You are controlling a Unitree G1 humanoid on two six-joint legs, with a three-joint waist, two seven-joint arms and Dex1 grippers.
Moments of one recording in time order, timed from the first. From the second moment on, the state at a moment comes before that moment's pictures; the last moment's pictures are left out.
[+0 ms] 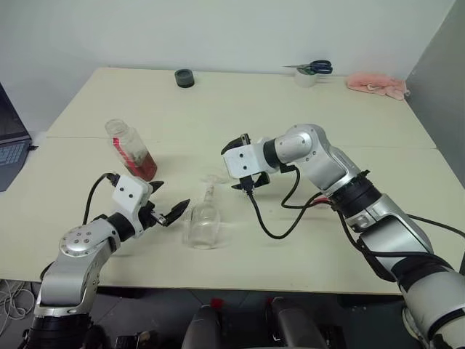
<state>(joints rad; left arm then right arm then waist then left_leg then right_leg) -0.06 0.64 0.20 -0.26 -0.34 0.42 -0.64 -1.11 -0.34 0.55 0.39 -0.30 -0.03 1.10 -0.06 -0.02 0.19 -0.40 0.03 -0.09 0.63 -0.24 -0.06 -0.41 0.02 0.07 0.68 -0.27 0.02</state>
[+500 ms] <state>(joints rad) 0.13 0.77 0.38 -0.43 -0.52 0.59 -0.77 -1.03 -0.41 0.62 0.32 -0.41 -0.26 1.12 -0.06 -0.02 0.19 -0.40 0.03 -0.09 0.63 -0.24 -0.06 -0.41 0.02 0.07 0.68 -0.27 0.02</state>
